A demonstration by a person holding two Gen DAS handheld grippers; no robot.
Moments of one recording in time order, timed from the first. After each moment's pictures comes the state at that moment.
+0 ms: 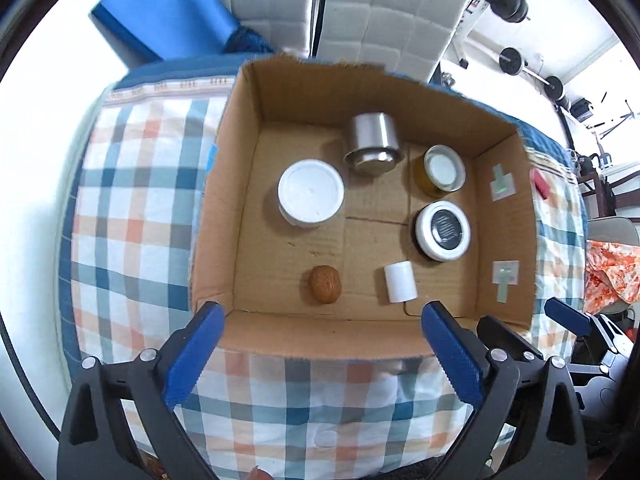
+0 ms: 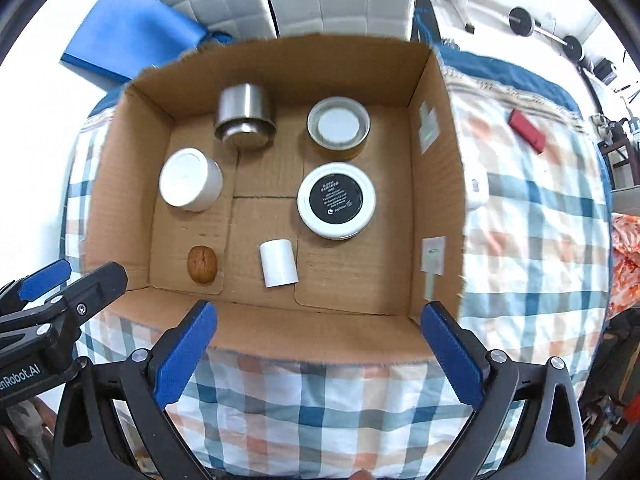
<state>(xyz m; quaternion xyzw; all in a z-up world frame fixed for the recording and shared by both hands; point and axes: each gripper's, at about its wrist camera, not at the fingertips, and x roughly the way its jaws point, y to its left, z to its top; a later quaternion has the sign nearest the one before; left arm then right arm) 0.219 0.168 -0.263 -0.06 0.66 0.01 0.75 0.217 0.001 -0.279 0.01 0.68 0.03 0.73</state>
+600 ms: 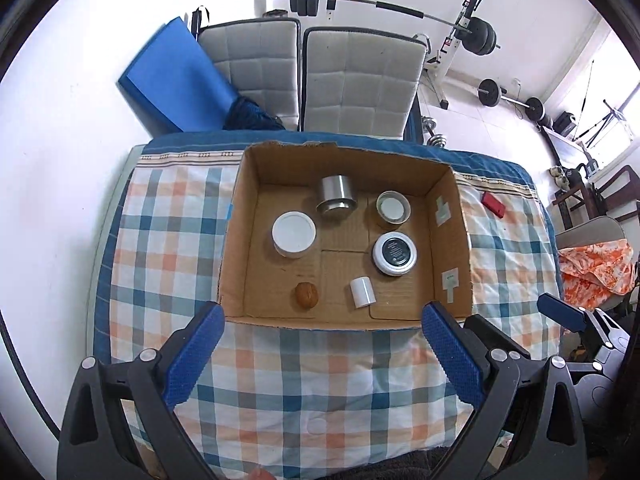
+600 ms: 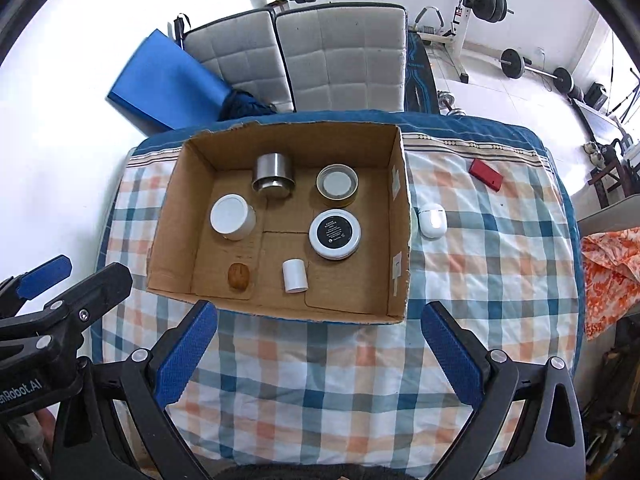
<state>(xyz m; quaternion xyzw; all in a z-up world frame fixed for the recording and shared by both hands) 0.175 0.136 -0.156 -0.04 0.59 0.00 0.81 0.171 -0.015 -0.167 0.03 0.61 0.05 0.79</state>
